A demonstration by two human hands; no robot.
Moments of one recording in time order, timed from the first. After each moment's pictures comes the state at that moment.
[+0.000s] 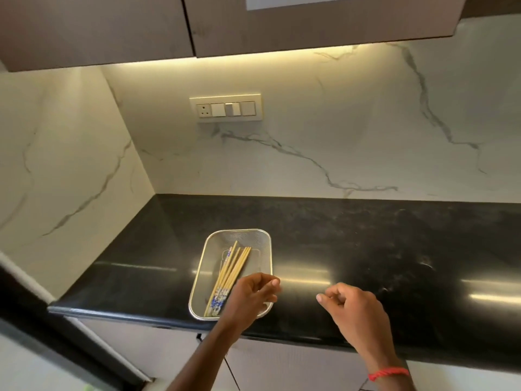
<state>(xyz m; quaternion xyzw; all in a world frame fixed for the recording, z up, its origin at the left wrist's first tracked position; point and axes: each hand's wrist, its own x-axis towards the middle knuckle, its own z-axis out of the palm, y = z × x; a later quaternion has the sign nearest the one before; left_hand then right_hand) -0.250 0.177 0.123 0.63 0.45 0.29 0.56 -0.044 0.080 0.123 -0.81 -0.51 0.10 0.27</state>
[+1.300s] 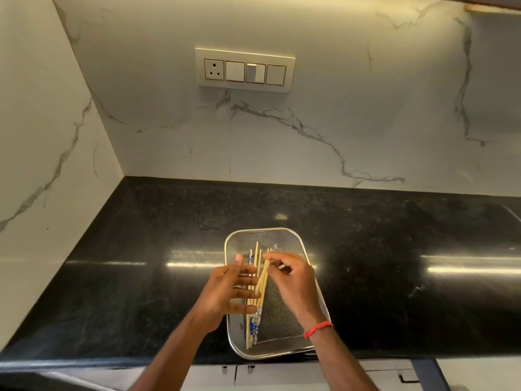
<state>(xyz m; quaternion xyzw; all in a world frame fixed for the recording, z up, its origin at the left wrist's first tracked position) -0.383 0.345 0.095 0.46 0.44 0.21 0.74 -0.226 0.284 0.084 -0.73 -0.46 0.22 0.47</state>
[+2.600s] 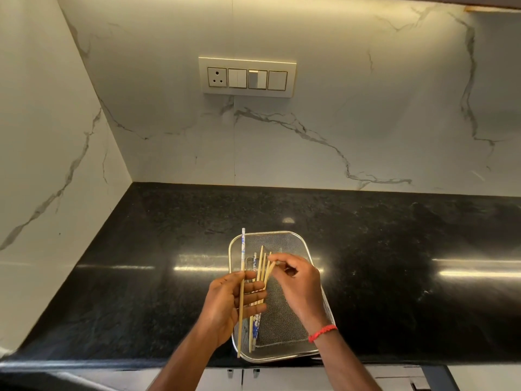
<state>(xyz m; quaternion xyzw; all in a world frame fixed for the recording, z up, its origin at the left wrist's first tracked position) -0.382 0.327 0.099 0.35 0.45 0.30 0.77 -0.226 0.284 0.087 -0.71 -0.46 0.19 0.49</state>
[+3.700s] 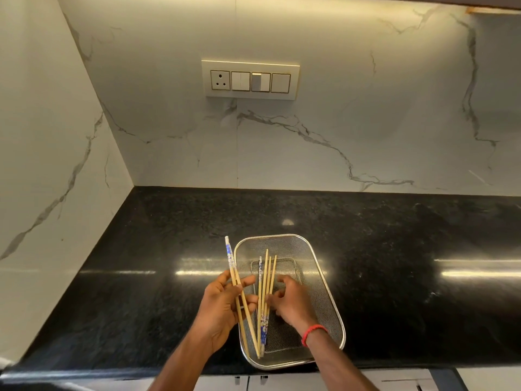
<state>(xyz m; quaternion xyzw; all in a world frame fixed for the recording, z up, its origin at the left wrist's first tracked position) -0.406 0.340 0.088 0.32 0.40 0.33 0.79 -0.237 0.297 0.044 -0.79 -0.41 0.36 0.29</state>
